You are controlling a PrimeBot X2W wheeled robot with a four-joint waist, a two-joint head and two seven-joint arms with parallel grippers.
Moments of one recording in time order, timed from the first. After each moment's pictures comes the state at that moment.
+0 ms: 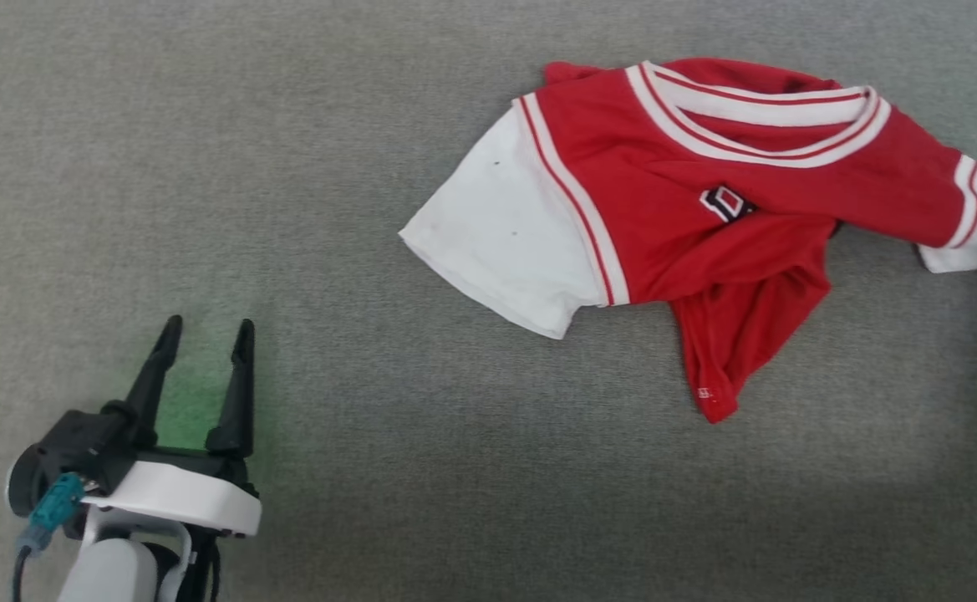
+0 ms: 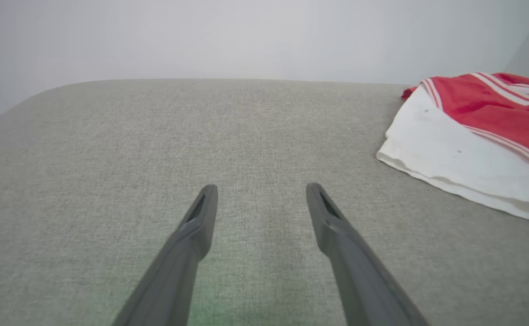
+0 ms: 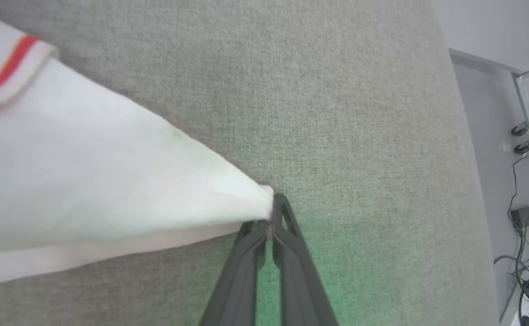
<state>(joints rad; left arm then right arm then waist) -0.14 0.23 -0.06 0.16 -0.30 -0.13 -0.26 -0.59 -0.40 -0.25 0.56 0.01 0.13 0.50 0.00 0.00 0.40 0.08</state>
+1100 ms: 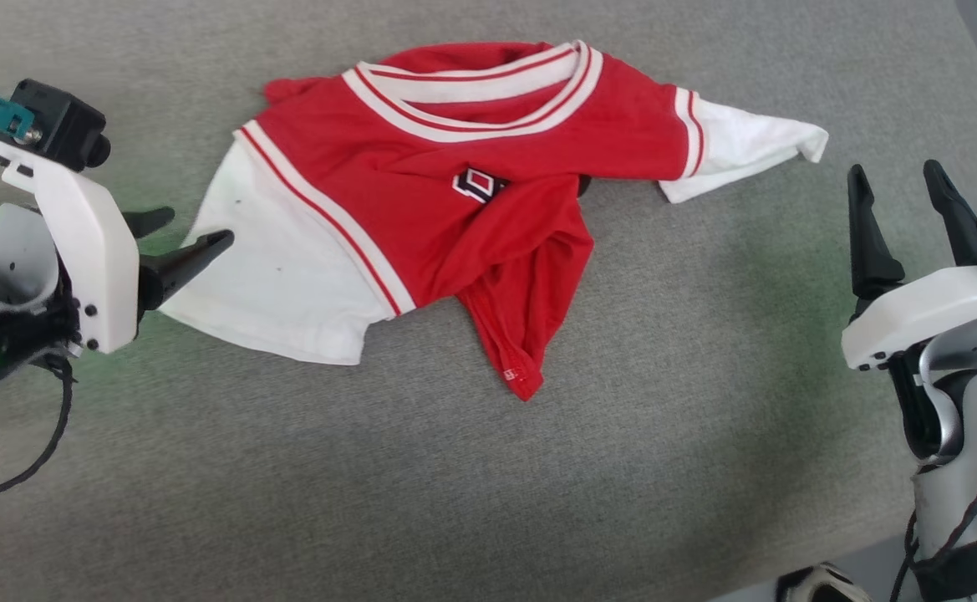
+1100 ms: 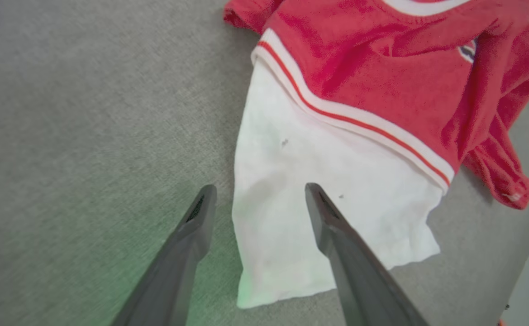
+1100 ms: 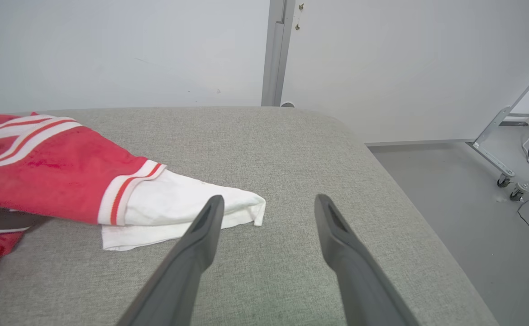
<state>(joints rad) -0.90 0.90 -0.85 0.25 -1.17 -0.13 0.52 -0.44 -0.12 -0.15 0.24 0.12 0.13 0.01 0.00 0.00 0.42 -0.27</state>
